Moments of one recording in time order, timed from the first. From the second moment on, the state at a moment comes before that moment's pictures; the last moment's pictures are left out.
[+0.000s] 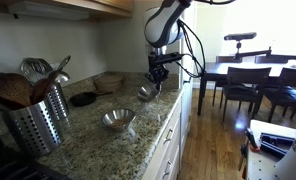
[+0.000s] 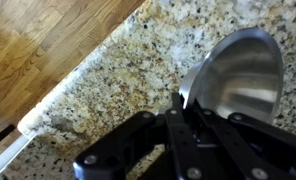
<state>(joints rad) -0.06 0.15 -0.10 -2.17 -0.11 2.38 0.41</state>
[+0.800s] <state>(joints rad) -0.10 0.24 -0.10 -2.16 0.20 2.39 0.09</state>
